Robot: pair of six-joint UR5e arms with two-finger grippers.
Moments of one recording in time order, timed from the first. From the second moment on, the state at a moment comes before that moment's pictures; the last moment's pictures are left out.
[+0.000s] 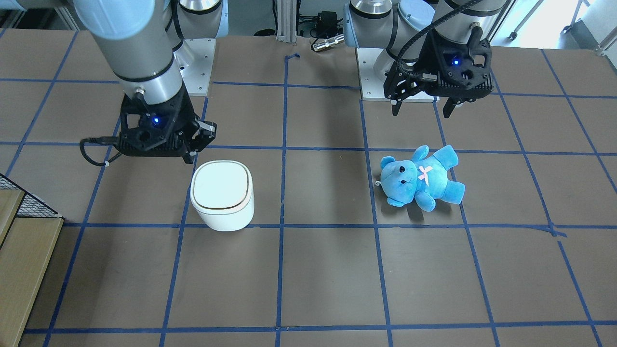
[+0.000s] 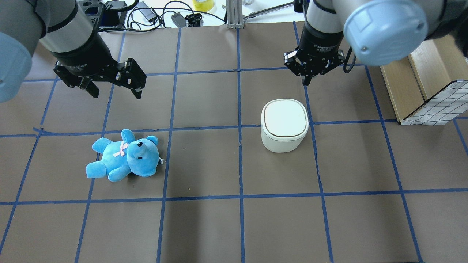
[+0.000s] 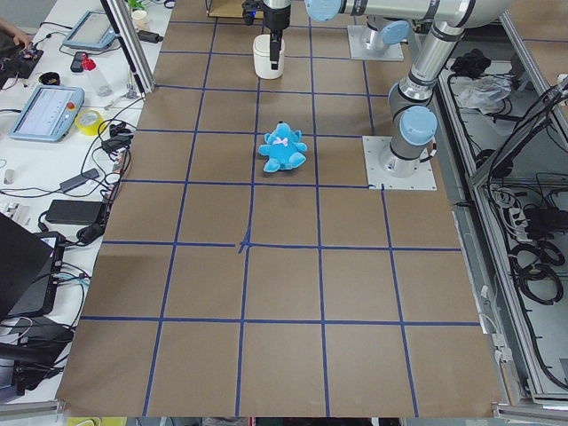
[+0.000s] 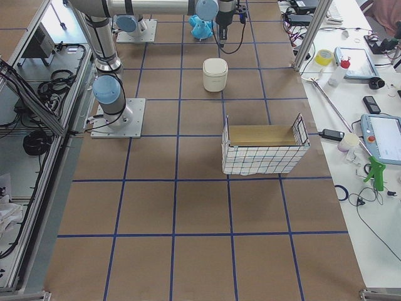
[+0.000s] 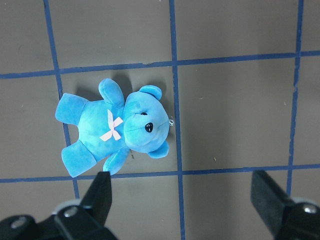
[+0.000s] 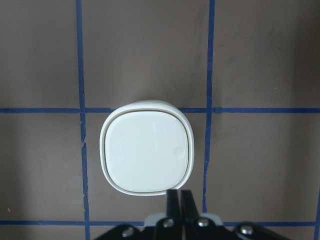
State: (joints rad) left arm -1.58 -1.51 -1.59 -1.58 1.60 0.04; right arm 1.70 -1.43 1.59 -1.76 -1.56 0.14
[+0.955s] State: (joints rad) left arm -1.58 -1.51 -1.59 -1.58 1.60 0.04; right arm 1.70 -1.39 1.84 -2.08 -1.57 0.15
